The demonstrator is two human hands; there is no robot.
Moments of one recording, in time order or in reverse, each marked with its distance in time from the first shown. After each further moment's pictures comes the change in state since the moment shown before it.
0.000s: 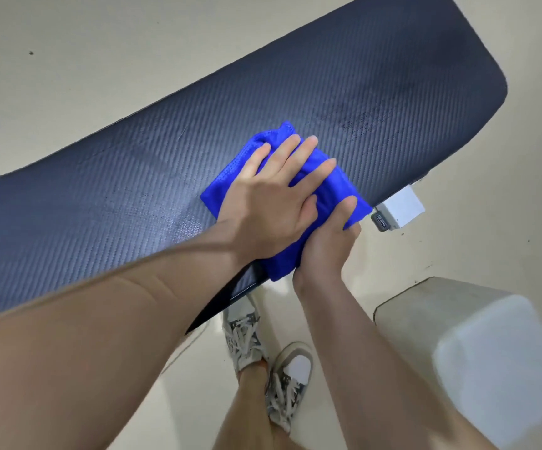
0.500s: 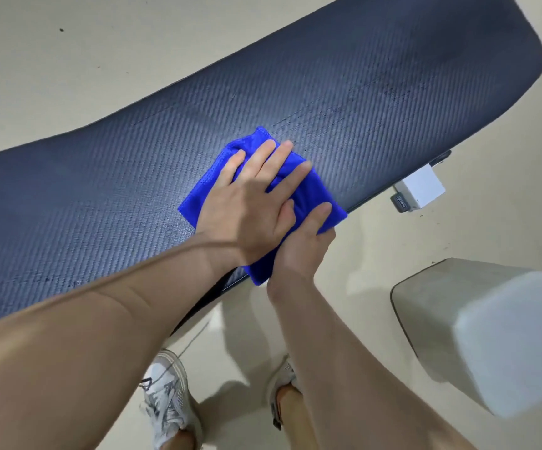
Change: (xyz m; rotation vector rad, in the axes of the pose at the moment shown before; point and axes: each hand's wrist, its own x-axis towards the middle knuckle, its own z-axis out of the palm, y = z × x) left_hand -0.091 -0.034 -0.023 -0.008 -0.098 -0.115; right_hand -0.080 0.065 0.017 0.003 0.001 0.068
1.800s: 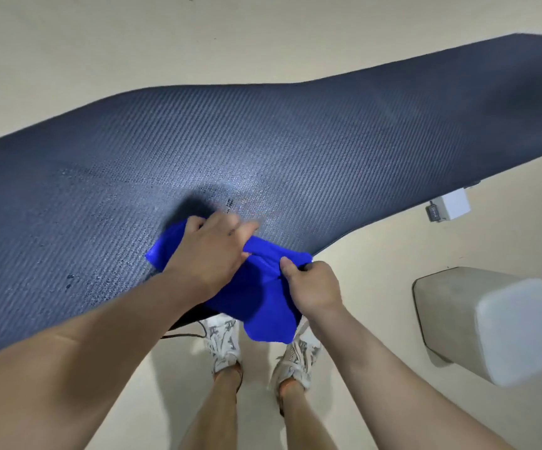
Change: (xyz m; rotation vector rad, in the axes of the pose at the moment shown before) left_hand -0.295 -0.149 -0.045 -0.193 -0.223 -0.233; right_hand -0.216 0.118 -0.020 -1.258 -0.406 -0.221
